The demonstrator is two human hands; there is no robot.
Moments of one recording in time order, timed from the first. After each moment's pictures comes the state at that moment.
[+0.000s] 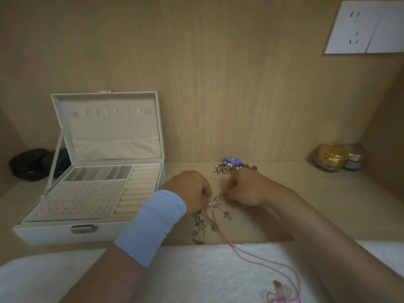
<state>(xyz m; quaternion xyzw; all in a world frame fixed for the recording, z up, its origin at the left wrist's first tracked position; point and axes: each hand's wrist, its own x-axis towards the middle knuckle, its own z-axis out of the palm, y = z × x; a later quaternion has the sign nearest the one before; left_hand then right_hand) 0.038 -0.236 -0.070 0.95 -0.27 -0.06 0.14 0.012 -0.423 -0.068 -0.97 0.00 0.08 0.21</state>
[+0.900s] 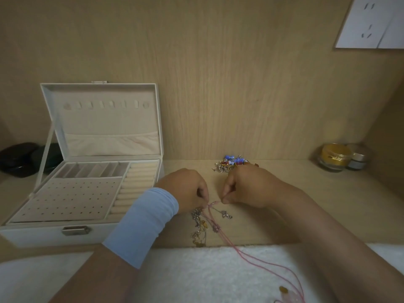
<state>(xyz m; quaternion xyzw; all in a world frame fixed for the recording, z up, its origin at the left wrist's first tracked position) 0.042 -0.226 -0.062 0.93 -0.32 -0.09 0.15 0.007 -0.421 -0.060 -0.98 -0.11 0.05 0.17</state>
